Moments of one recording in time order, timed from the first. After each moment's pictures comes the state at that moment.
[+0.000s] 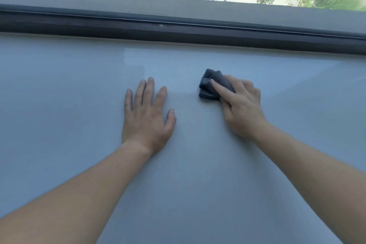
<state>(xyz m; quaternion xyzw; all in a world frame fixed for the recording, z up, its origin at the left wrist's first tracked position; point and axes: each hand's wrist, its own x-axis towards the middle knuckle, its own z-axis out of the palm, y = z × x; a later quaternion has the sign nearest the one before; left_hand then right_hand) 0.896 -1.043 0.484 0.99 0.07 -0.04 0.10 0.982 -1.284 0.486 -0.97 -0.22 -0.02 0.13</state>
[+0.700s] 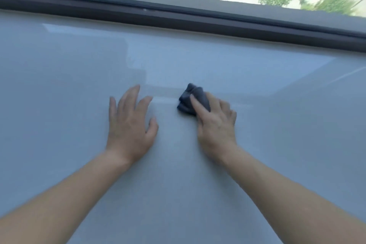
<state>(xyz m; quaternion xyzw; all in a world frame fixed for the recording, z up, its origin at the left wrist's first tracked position) 0.808 -1.095 0.500 0.97 0.08 0.03 0.21 0.870 -1.305 0.486 -0.97 -0.19 -0.01 0.16</state>
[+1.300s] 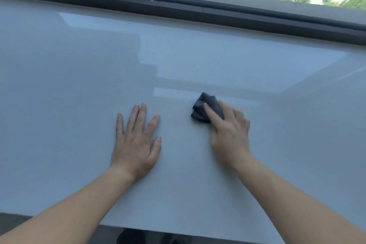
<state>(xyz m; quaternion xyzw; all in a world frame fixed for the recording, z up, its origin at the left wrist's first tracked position) 0.716 -1.132 0.488 0.99 0.07 -0.04 0.10 0.820 -1.364 0.497 -0.97 -0.18 0.00 0.14</state>
